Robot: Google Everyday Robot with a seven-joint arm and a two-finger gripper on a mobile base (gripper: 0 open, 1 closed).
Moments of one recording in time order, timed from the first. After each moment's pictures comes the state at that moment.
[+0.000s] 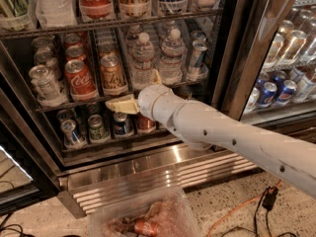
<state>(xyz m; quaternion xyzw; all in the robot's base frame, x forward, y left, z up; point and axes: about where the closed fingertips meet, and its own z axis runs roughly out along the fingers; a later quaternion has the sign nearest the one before) 0.642 0.066 0.827 -0.31 0.69 0.16 0.63</state>
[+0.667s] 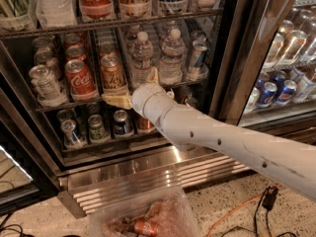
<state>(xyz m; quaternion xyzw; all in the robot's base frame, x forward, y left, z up) 0.665 0.077 0.827 -0.26 0.69 0.15 0.66</state>
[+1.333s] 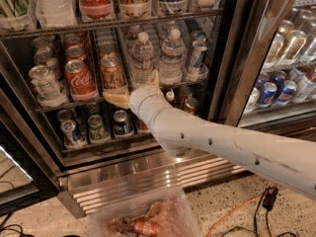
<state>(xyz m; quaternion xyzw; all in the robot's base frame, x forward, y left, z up) 0.669 0.069 0.822 -0.21 0.71 0.11 0.66</state>
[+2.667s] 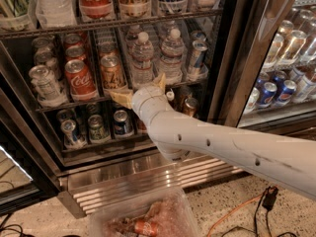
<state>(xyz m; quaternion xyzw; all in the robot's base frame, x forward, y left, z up) 0.666 0.050 0.821 -0.18 0.73 0.07 0.66</state>
